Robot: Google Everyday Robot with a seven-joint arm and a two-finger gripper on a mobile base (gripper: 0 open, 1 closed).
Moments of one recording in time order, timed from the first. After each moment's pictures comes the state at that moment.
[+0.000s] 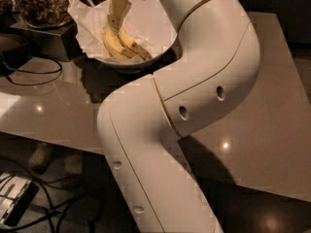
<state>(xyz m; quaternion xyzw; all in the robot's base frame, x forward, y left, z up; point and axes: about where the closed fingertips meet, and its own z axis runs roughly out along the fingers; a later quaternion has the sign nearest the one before) 0.745 0.053 0.983 -0.51 0.84 -0.03 0.19</state>
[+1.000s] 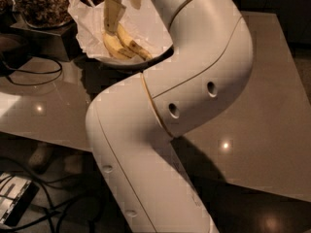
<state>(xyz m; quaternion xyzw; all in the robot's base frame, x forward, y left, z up) 0.735 0.067 0.974 -0.50 0.85 -0.01 0.17</state>
